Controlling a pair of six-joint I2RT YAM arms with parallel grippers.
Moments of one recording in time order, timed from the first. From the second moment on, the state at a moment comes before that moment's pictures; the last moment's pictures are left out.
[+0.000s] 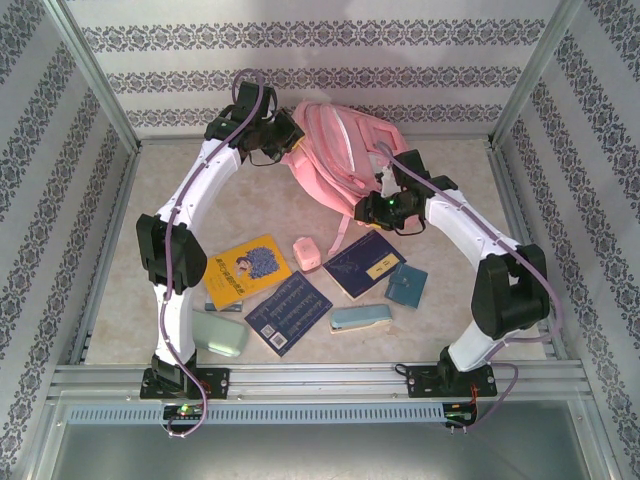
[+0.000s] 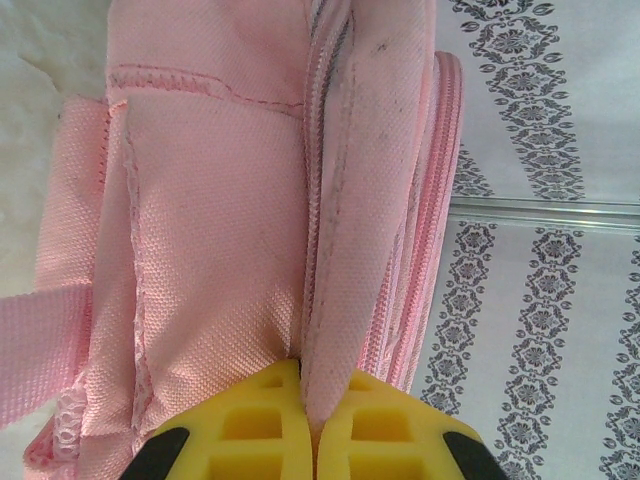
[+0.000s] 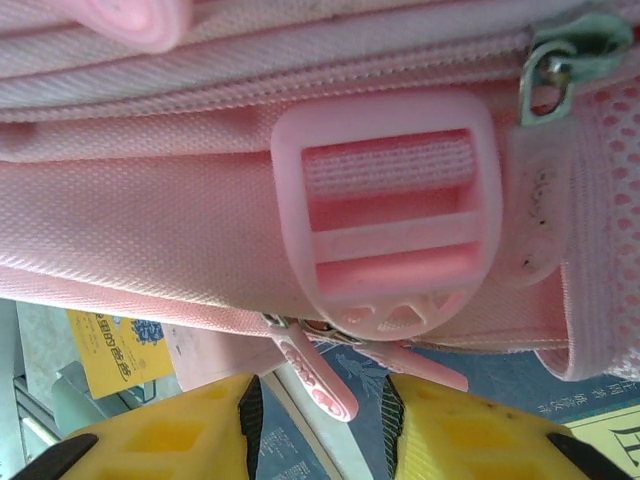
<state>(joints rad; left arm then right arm) -0.31 2.09 2.17 -0.74 0.35 -1.08 0.28 1.65 1.29 -0.72 -0.50 0.49</state>
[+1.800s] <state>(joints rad) -0.40 1.65 1.58 -0.52 -0.05 -1.19 0.46 2.03 2.08 -0.97 -0.68 0.64</state>
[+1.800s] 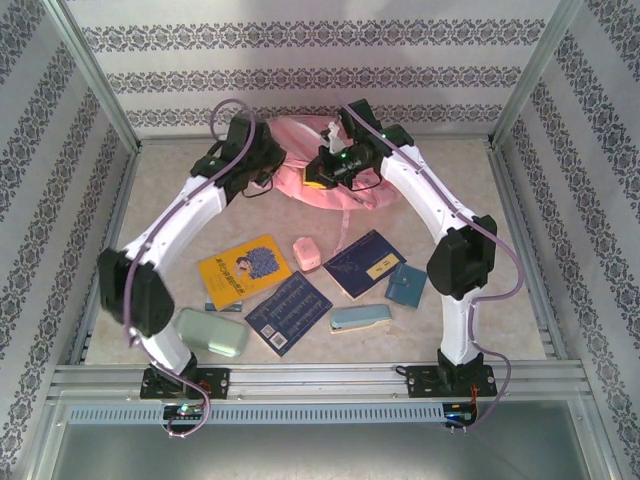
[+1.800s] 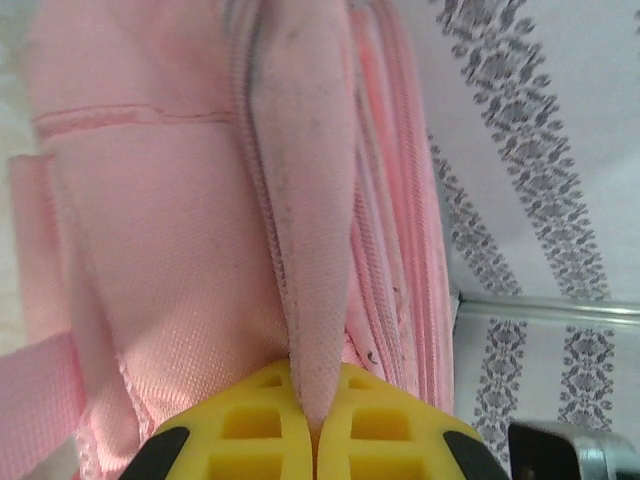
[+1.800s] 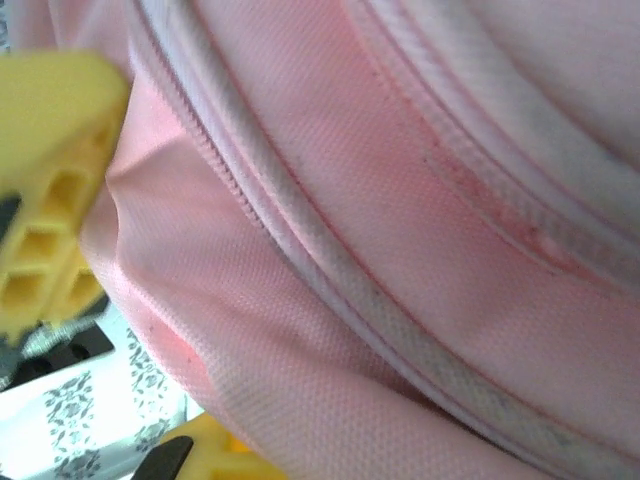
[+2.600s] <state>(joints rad) -0.31 1.23 1.26 -0.60 -0.04 -1.07 0.42 1.89 1.79 -0.83 -0.71 0.50</state>
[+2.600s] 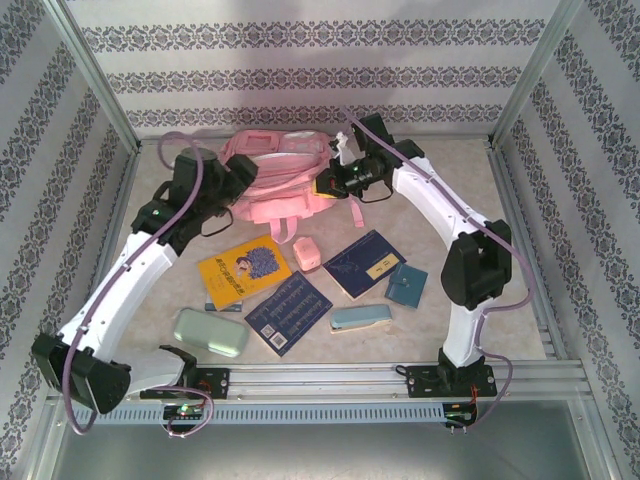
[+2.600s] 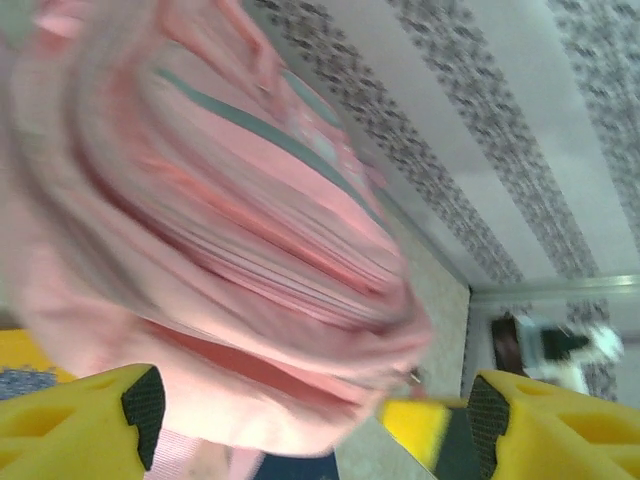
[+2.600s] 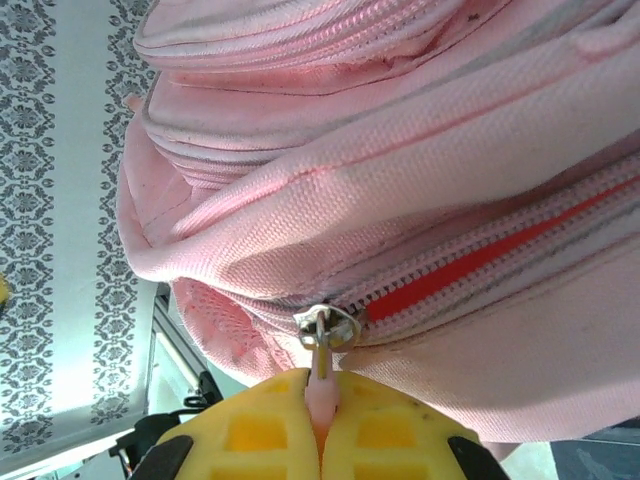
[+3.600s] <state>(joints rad) -0.11 1.35 1.12 -0.52 0.20 -1.26 0.41 1.86 1.74 -0.81 -0.73 0.49</state>
